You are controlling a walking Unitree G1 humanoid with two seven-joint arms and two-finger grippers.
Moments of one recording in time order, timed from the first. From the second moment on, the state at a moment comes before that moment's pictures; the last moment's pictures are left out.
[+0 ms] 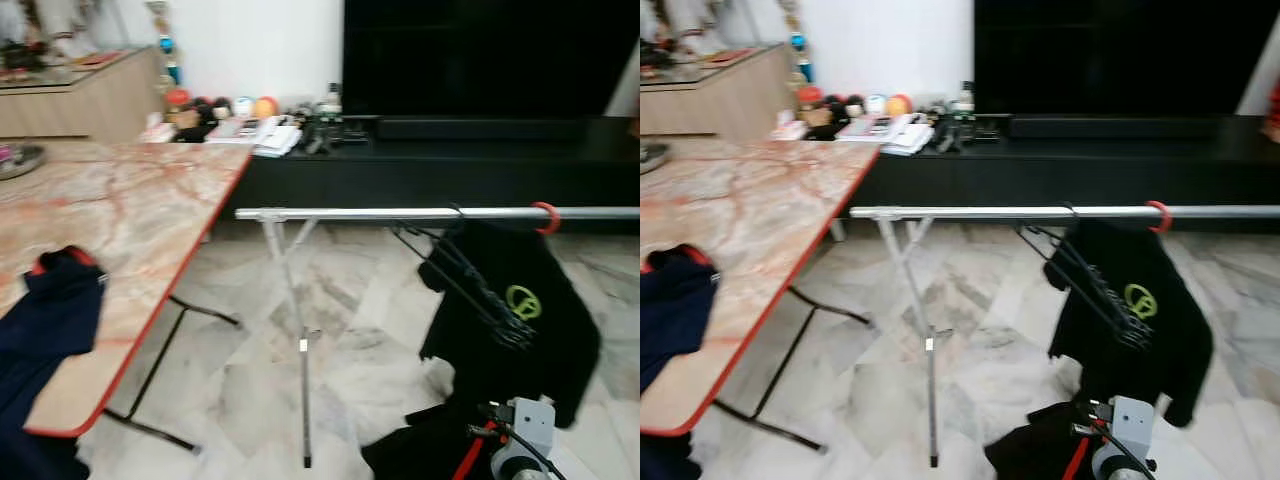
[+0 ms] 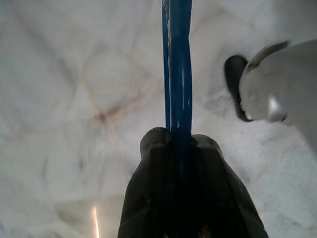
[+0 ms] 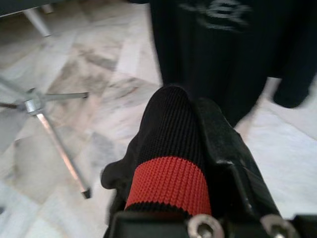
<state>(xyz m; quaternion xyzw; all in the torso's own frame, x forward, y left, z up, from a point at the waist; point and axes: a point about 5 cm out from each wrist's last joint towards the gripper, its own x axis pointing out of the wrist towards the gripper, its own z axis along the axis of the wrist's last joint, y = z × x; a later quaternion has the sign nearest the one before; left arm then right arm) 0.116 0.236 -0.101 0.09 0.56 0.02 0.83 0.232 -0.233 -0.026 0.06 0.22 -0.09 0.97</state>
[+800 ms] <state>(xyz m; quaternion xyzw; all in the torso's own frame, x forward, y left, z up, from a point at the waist) 0.115 0.234 -0.102 0.08 0.56 0.01 0.83 0.243 -0.235 -0.014 0.05 0.18 -0.09 0.98</state>
